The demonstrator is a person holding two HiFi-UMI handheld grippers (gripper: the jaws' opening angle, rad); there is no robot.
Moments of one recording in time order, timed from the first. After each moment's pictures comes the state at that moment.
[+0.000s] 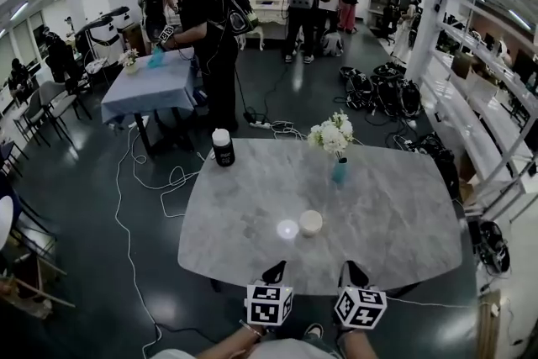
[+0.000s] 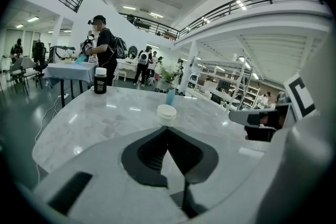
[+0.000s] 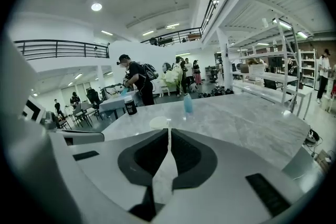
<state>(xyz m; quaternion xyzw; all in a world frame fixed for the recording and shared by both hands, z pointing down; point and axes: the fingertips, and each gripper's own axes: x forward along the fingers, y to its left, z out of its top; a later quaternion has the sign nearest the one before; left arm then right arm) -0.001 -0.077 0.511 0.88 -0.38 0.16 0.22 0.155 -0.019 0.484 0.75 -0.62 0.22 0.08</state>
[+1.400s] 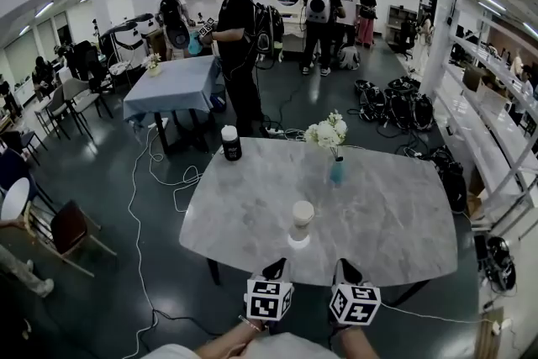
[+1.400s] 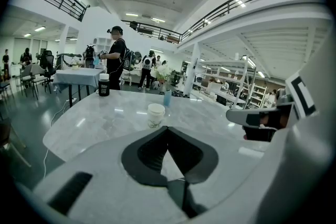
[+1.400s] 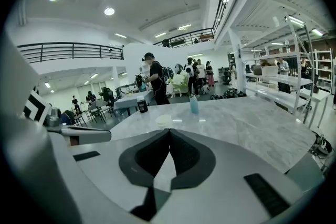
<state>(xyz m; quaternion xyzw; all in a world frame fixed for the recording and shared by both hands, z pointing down) 0.028 -0.007 0.500 0.87 -0.42 0.16 0.20 0.170 0.035 0.474 0.70 -0.68 0.20 0.08</state>
